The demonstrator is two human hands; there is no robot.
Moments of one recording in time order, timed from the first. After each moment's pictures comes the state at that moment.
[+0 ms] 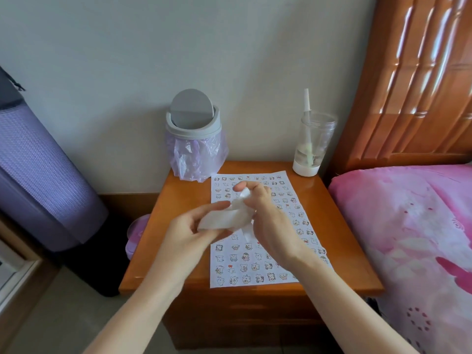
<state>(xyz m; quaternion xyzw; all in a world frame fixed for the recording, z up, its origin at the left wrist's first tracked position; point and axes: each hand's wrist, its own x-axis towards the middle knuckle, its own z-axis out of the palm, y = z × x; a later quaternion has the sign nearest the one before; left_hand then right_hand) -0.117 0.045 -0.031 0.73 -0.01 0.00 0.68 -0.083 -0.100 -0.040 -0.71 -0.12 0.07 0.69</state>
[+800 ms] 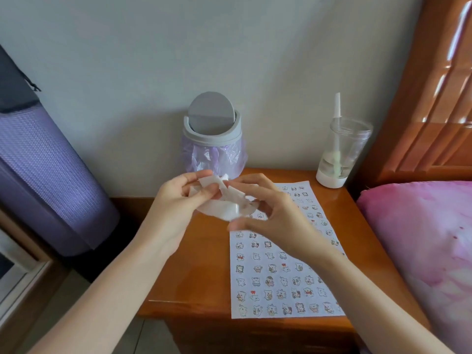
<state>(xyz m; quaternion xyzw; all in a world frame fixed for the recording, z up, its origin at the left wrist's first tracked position) -0.041 0.091 -0.014 0.67 0.04 0.03 0.74 -0.036 -0.086 -0.028 -0.78 -0.29 0.01 0.56</state>
